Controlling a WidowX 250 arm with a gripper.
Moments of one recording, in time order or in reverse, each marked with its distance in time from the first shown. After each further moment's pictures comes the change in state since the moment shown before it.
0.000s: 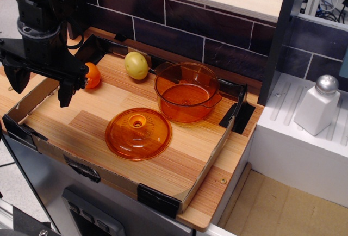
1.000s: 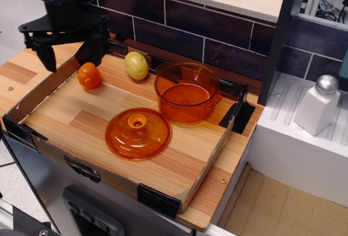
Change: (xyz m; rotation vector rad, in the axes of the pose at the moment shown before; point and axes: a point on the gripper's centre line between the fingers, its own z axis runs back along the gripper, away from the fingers) arm 0.060 -0.013 -0.004 -0.194 0.059 0.464
